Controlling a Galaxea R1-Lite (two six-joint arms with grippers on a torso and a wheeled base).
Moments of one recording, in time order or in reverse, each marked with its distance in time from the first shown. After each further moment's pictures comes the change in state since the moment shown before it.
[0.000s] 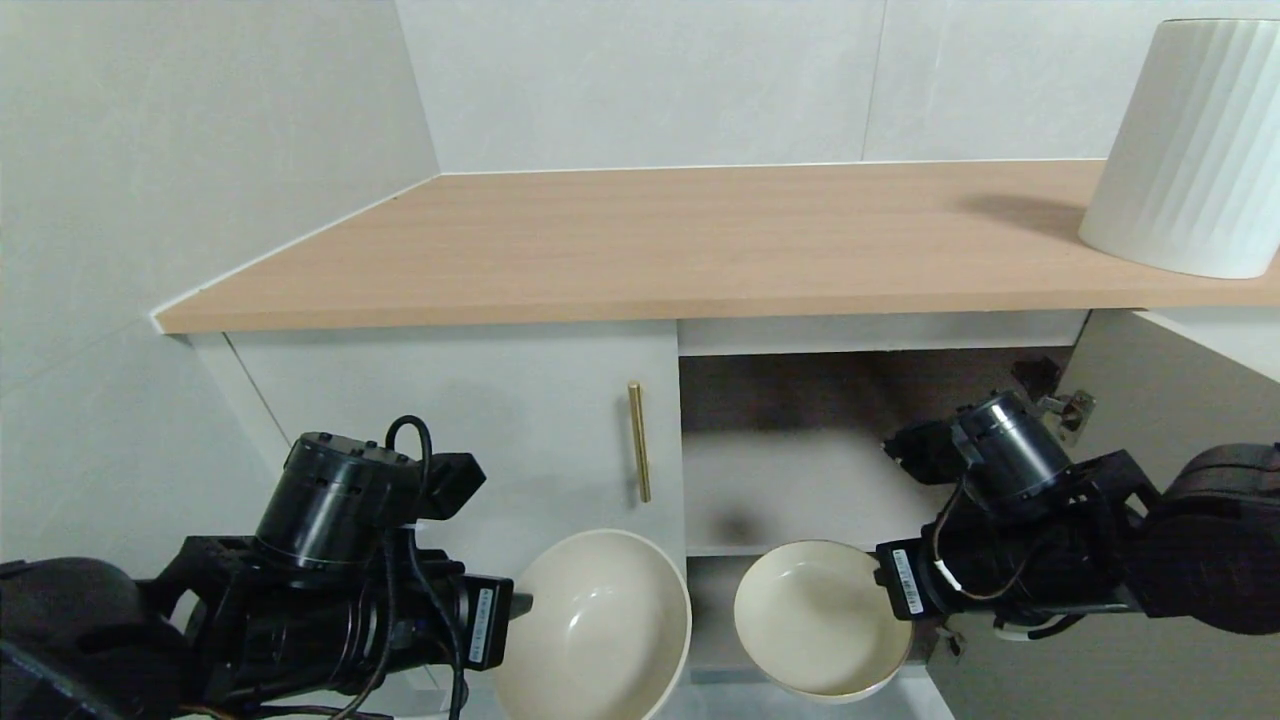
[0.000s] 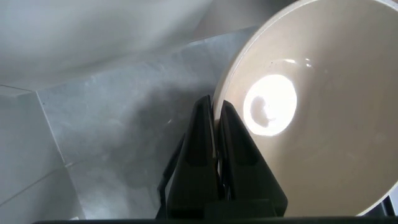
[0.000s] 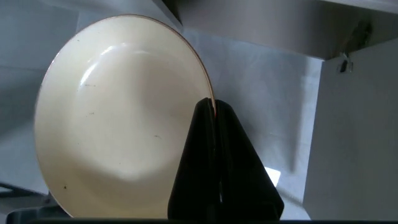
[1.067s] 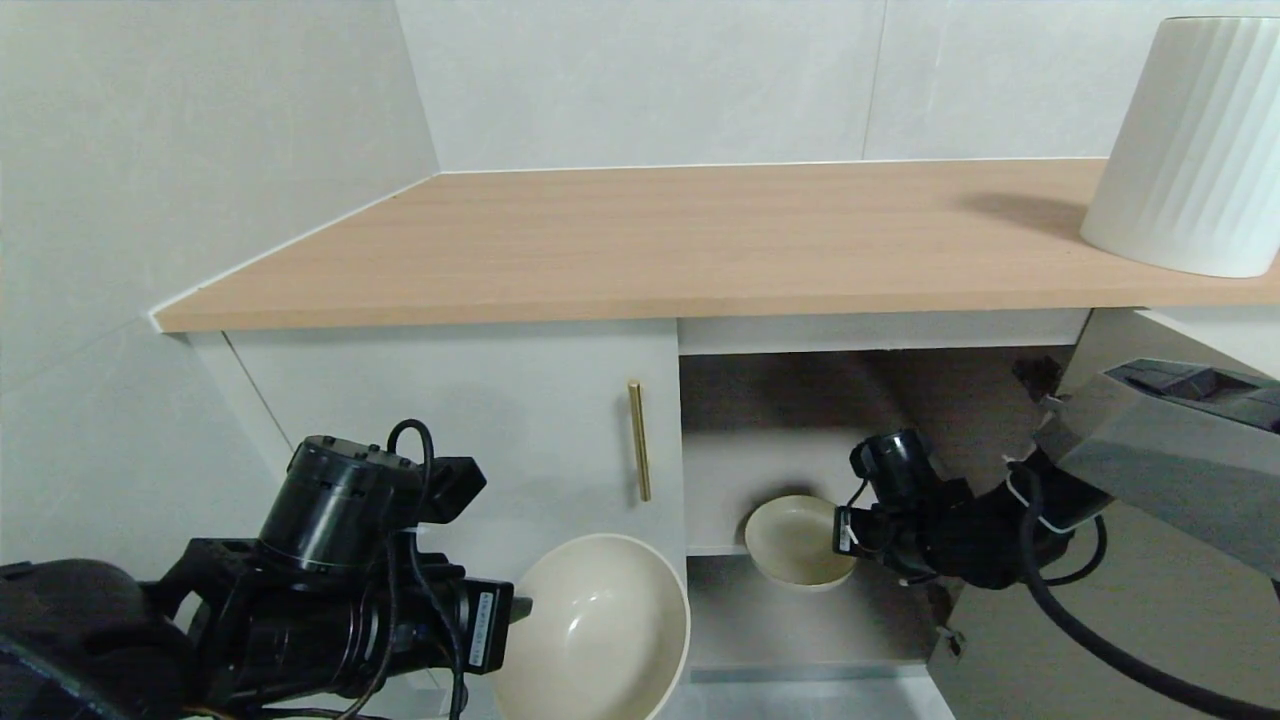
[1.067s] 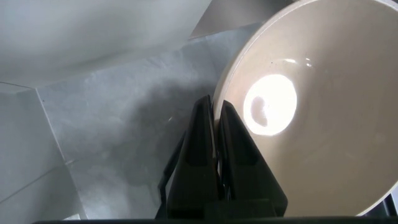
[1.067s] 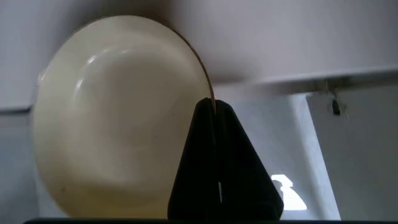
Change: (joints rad) left arm 0.000 0.006 0.005 0.002 0.000 0.000; right arm -0.180 0.541 -0.185 -0.439 -0.156 0.128
